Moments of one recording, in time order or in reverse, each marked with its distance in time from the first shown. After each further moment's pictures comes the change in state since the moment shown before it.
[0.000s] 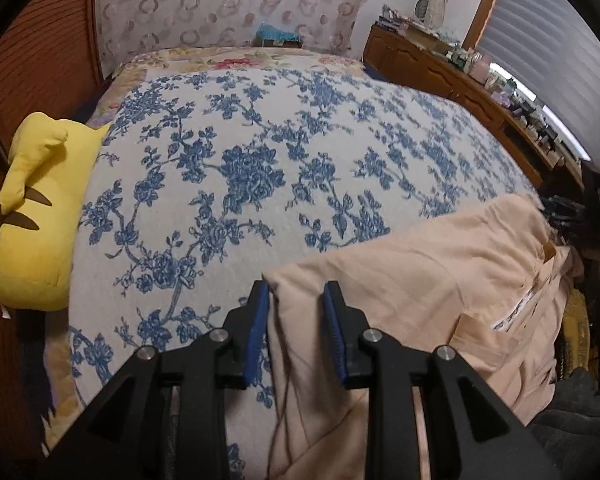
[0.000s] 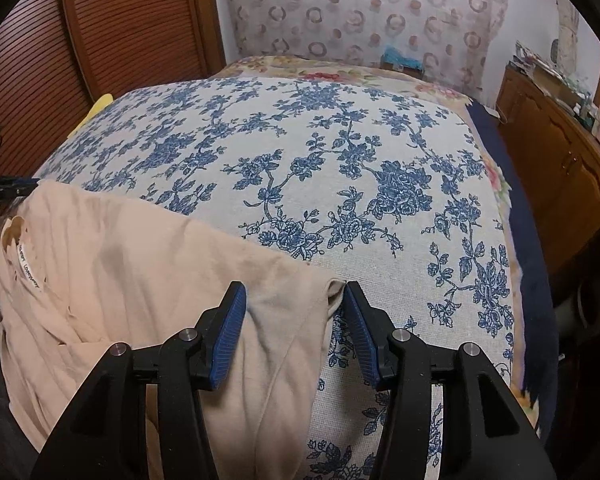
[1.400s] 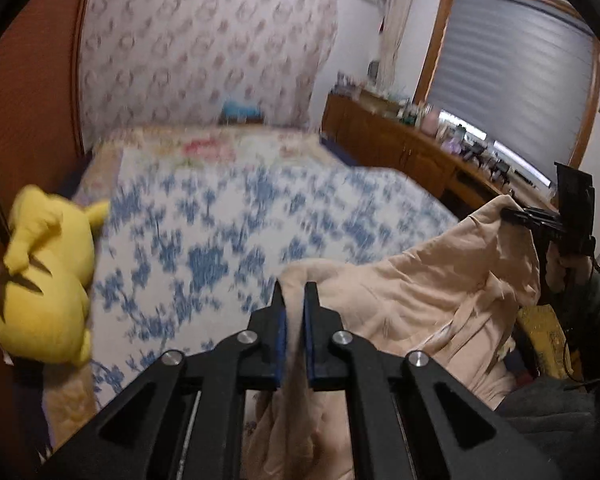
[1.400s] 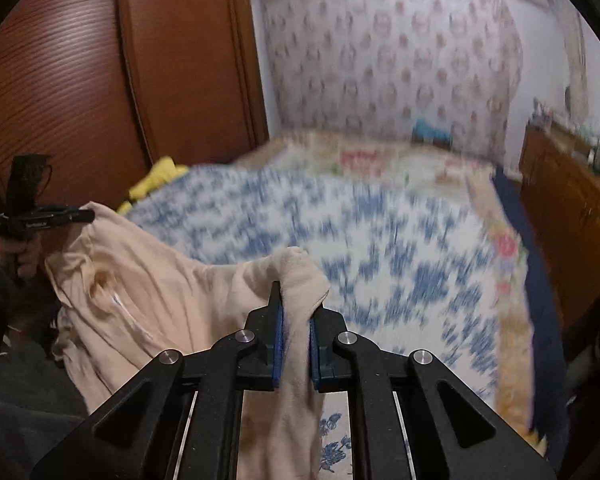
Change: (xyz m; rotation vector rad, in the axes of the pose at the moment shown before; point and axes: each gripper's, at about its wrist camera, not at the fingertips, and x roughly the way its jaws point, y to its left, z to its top) left arm -0.106 -0.040 0.001 0.089 -0.303 -0.116; right arm -0.130 0.046 0.025 -0.081 -0.318 0.102
